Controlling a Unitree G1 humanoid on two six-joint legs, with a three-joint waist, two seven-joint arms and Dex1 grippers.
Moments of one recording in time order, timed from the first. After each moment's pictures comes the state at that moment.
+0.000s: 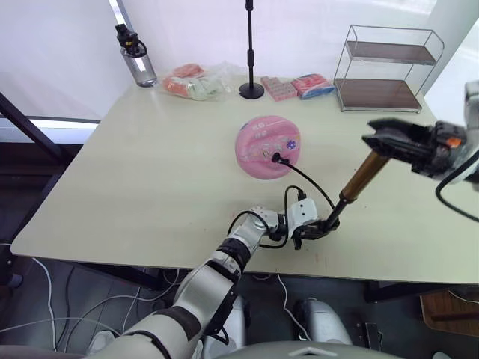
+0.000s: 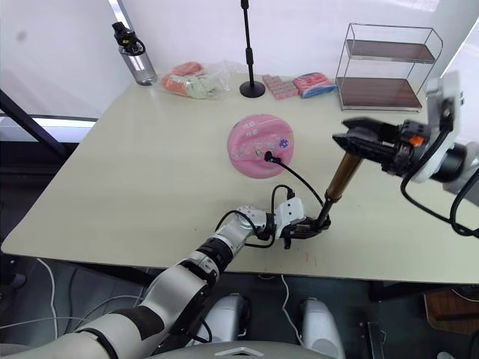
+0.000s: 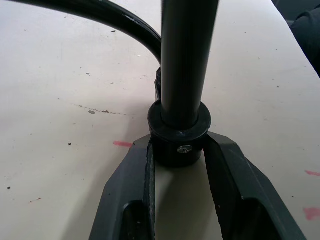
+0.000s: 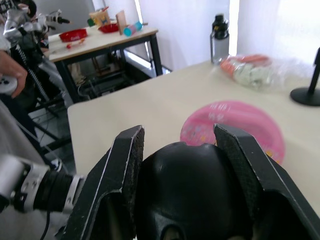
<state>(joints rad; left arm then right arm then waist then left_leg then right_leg) -0.72 -0.04 -0.36 1.07 0.15 -0.27 -0.93 -0.46 -0.95 -0.34 -0.33 1.20 0.86 0.72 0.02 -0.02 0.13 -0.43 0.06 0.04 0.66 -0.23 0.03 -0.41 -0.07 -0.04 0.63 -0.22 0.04</state>
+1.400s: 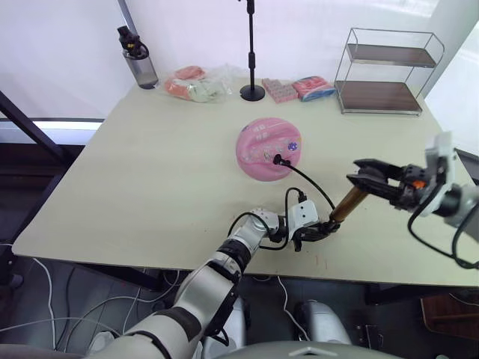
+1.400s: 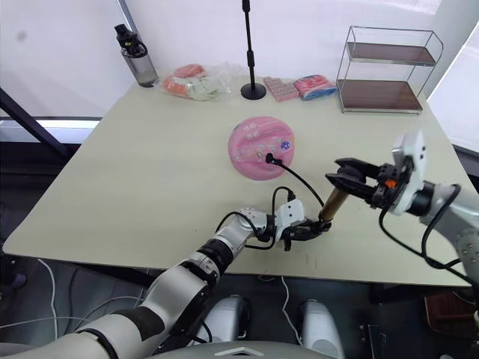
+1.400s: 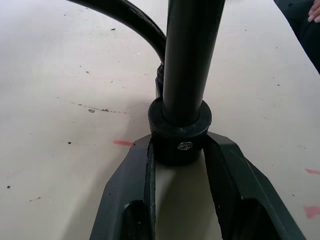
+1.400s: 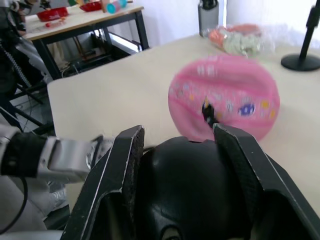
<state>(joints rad) -0.71 -0.05 -0.36 1.08 0.16 -0.27 -0.93 -0.22 -0.87 -0.28 -0.37 1.00 0.67 0.81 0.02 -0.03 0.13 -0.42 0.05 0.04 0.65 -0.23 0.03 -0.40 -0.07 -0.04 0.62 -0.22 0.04</state>
